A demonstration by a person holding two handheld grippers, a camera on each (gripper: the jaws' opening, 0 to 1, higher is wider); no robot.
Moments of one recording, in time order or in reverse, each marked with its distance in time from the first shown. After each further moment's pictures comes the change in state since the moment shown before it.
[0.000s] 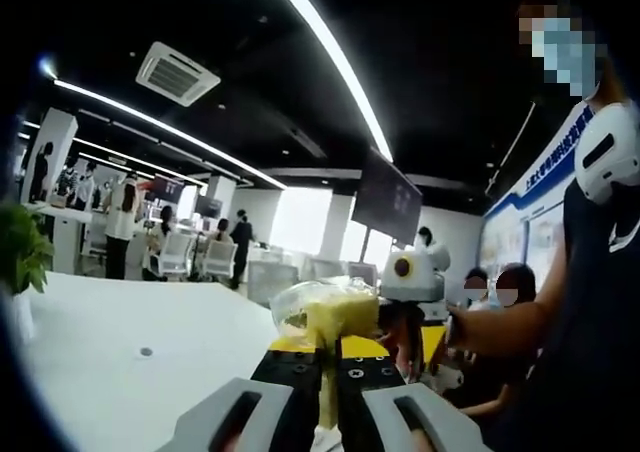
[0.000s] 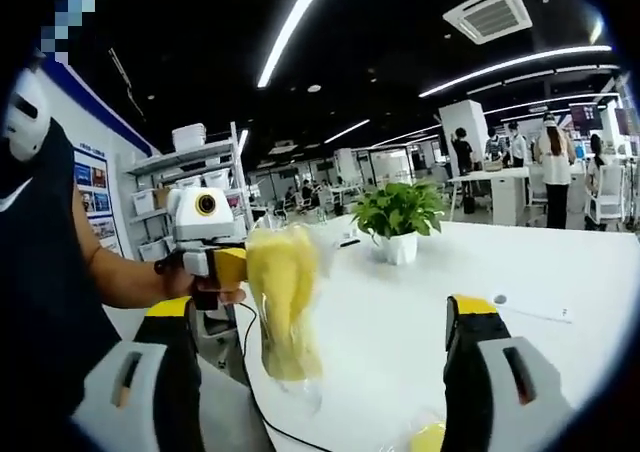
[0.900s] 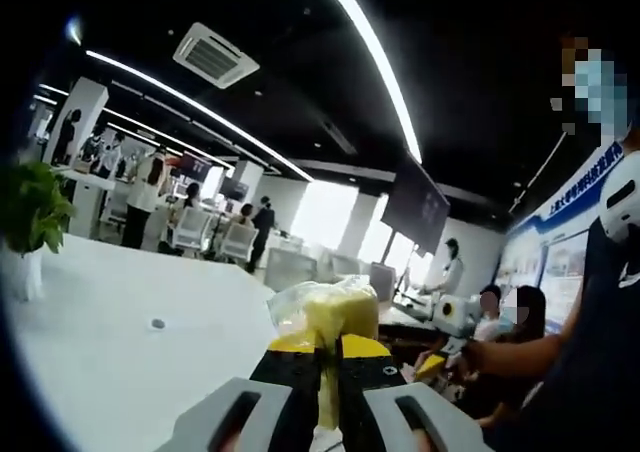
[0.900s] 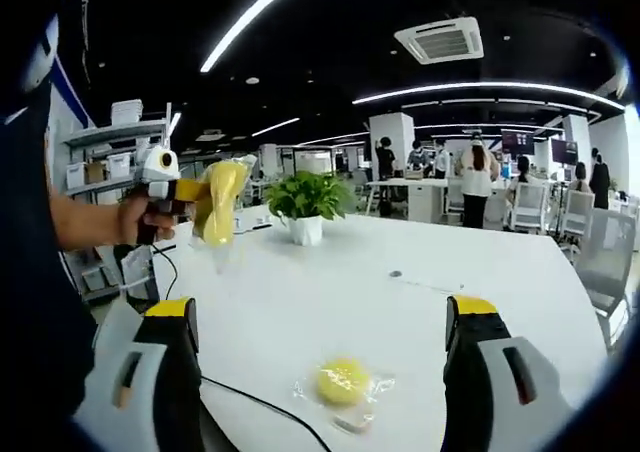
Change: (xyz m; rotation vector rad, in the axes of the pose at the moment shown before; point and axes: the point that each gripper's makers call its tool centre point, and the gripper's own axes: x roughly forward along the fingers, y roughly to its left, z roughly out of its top) left arm -0.010 0.039 -0.007 -0.145 0.022 0.100; right arm -0.130 -0.072 -0.065 -0.078 0.032 -0.414
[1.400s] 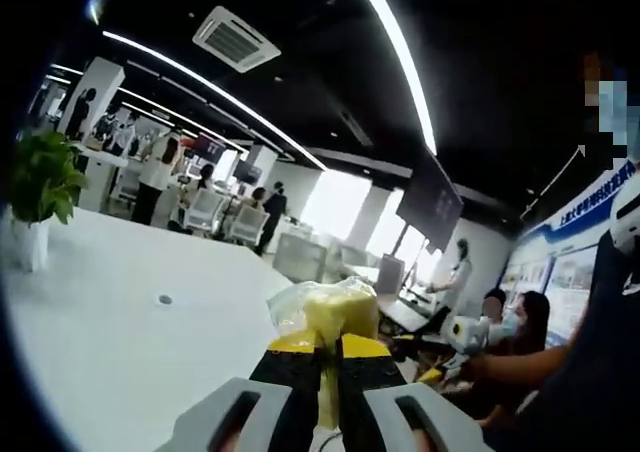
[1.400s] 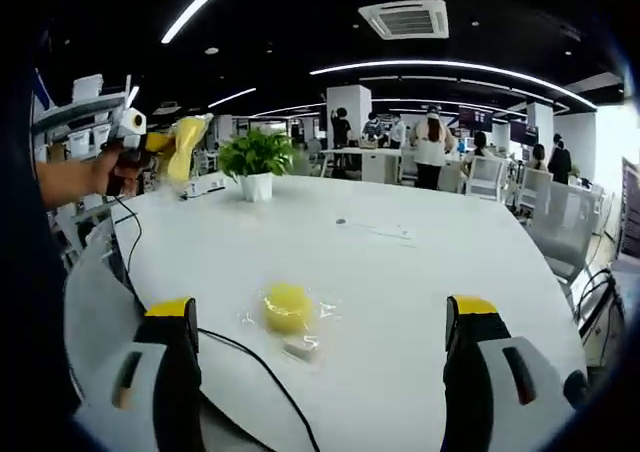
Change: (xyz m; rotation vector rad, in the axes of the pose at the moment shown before) left arm -0.007 0.019 -0.020 -0.073 0.048 0.044; right arm -0.059 -0.049 -0.086 0.023 0.128 -0.194
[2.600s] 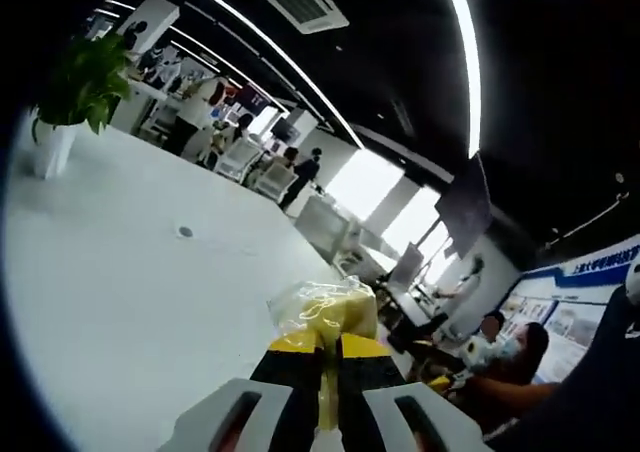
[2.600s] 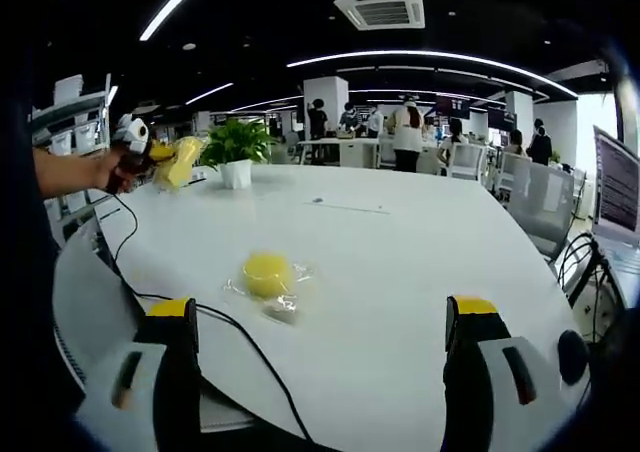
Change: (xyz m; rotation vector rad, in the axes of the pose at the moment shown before) left arm 0.010 0.065 -0.051 -0.264 0.111 0.074; right arm -0.023 -0.012 -0.032 0.023 0.025 -0.067
